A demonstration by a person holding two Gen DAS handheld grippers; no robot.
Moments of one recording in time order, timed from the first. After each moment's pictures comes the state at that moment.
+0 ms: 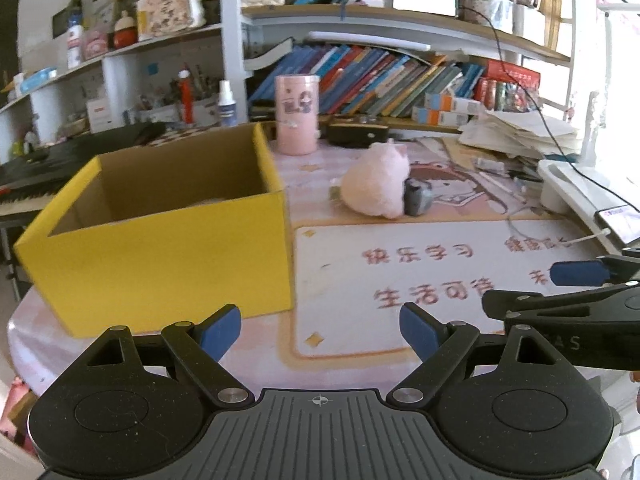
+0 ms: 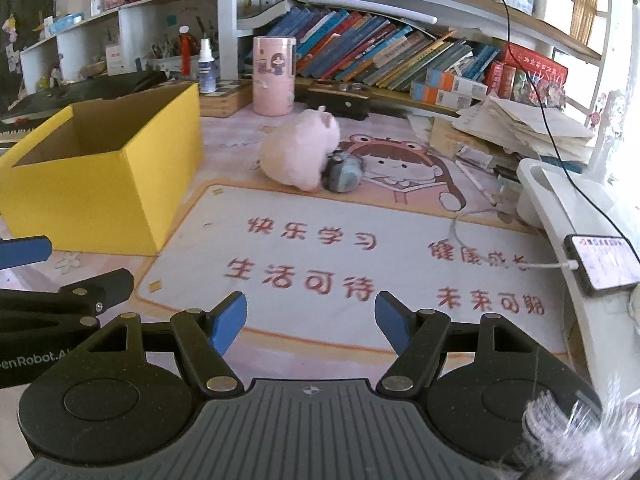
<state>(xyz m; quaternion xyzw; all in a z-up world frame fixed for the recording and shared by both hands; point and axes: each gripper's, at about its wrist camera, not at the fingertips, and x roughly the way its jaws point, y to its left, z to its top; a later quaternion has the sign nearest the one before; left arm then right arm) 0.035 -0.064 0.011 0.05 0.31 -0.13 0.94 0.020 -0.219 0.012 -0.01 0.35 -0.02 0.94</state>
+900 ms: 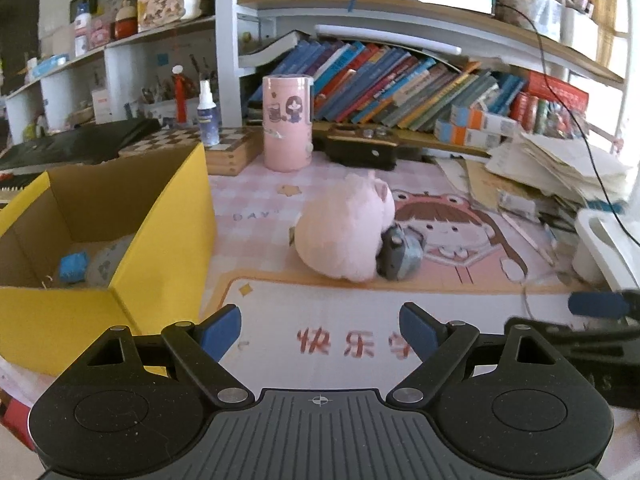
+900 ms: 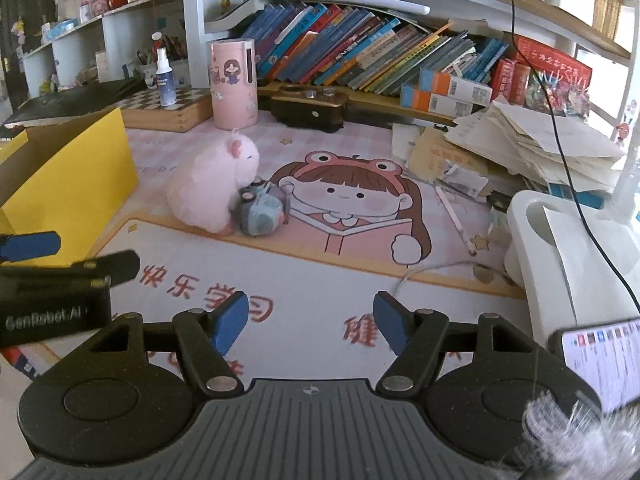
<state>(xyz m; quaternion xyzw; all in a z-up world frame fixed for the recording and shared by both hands) 0.120 -0.167 0.009 0.01 0.32 -0.06 0.95 0.111 -0.343 0.010 -0.02 0.35 0.04 0.93</state>
